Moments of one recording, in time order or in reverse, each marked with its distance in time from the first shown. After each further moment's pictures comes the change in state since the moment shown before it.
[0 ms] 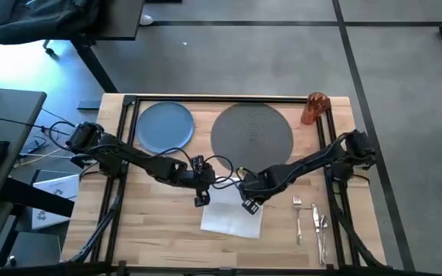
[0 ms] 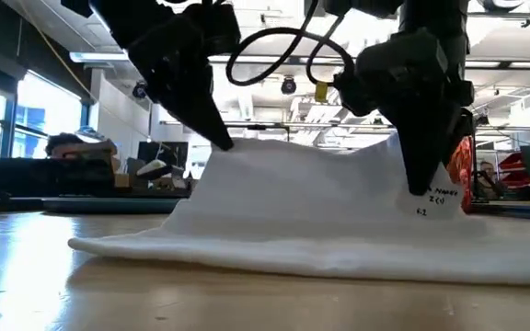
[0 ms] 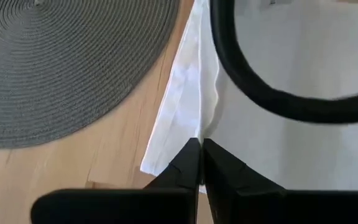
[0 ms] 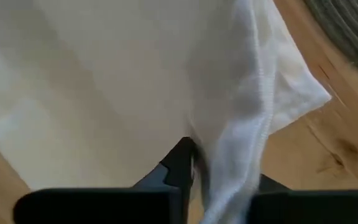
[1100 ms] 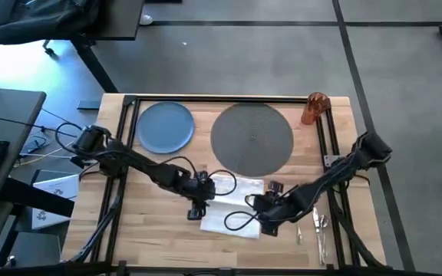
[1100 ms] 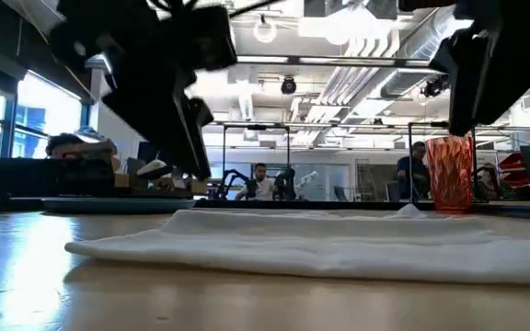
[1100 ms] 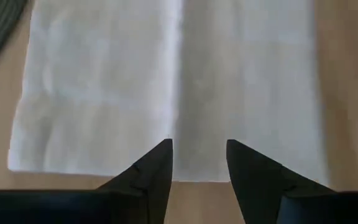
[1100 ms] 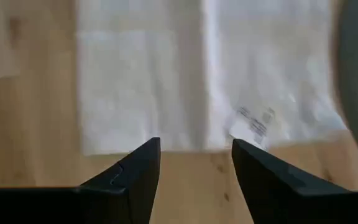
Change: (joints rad) left arm -0.050 0.115 0.018 -0.007 0.258 0.021; right arm 0.270 -0.104 0.000 0.064 0.238 -0.352
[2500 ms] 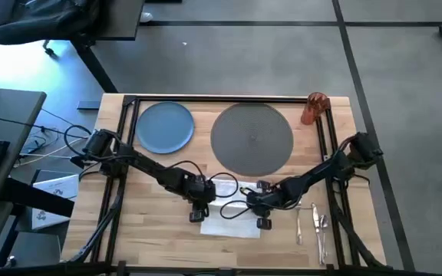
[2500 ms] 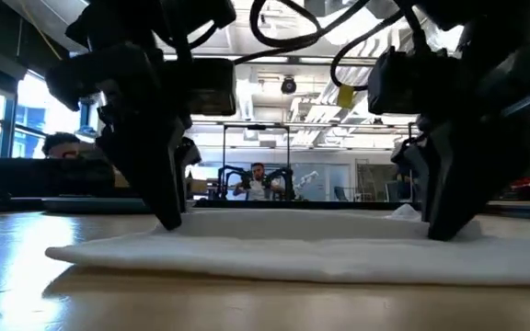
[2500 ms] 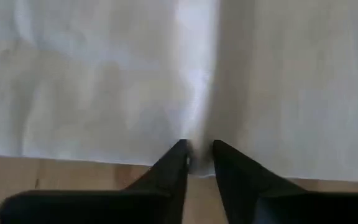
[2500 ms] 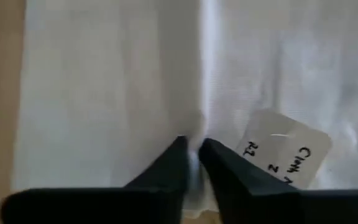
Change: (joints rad) left arm 0.001 0.062 0.034 -0.043 0.112 -0.100; right arm -0.129 0.054 -0.283 0.433 -0.188 -0.182
